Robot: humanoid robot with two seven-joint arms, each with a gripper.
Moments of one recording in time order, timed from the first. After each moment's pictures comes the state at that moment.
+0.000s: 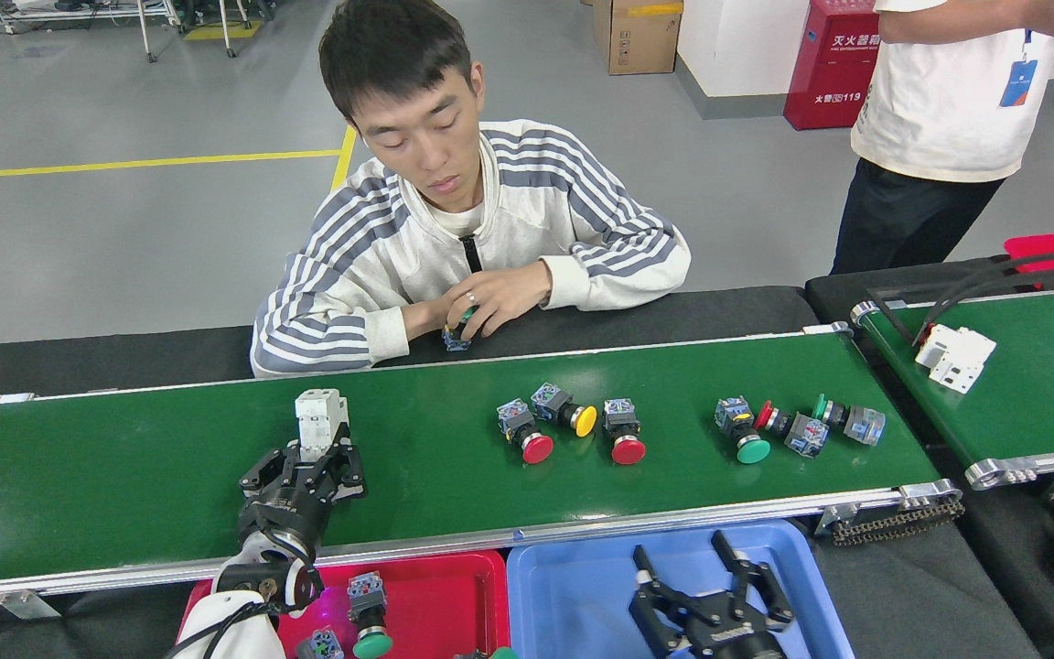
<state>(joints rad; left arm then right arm) -0.21 0.01 -0.01 -1.28 -1.53 -0.09 -0.08 0.16 0.03 0.07 -1.59 1.35 -0.05 -0.07</state>
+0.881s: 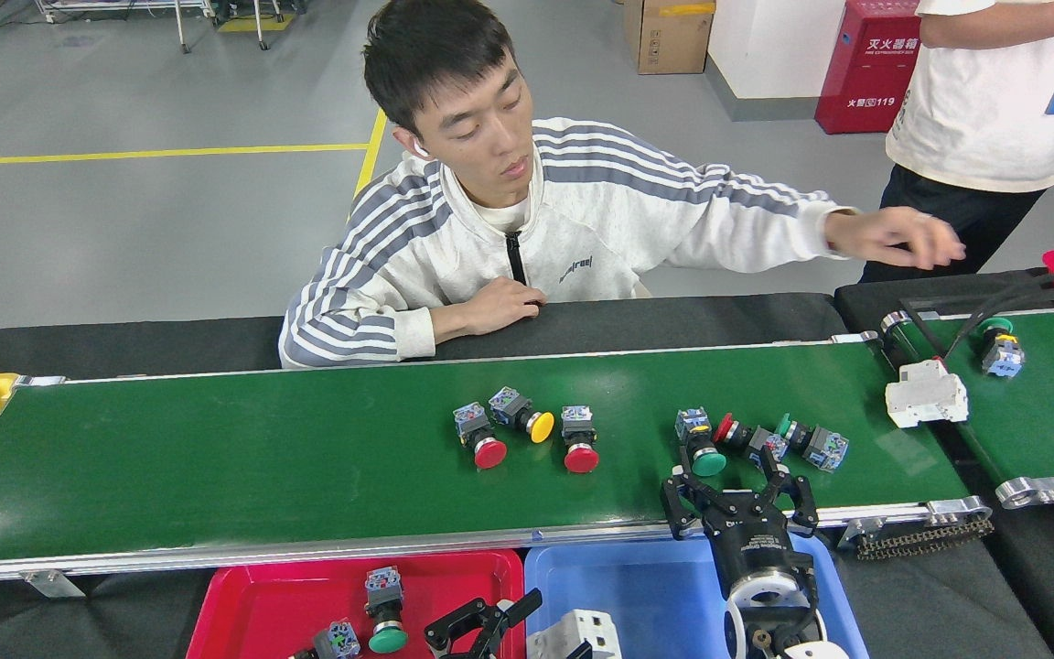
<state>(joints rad) 0.20 -0.08 -0.26 -1.76 -1.54 -0.59 -0.13 -0.22 0.06 0.25 -1.26 1.40 0.22 0.02</state>
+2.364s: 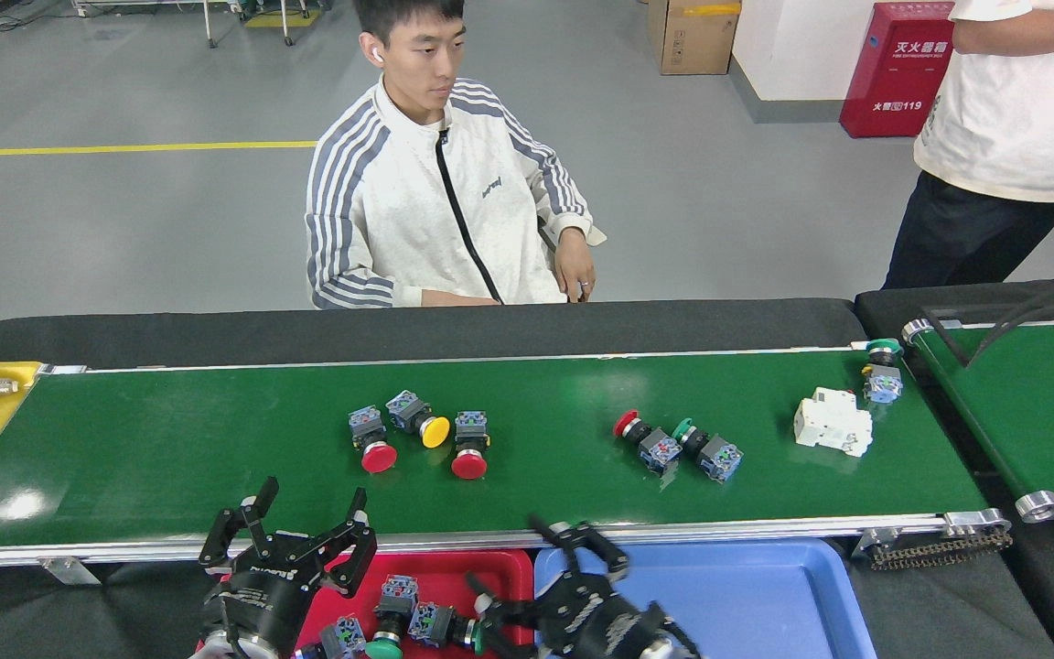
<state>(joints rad) 0.00 -0.06 0.08 -1.59 -1.67 -0.17 -0.17 0.06 0.06 0.23 -1.58 1.37 -0.15 -0.03</state>
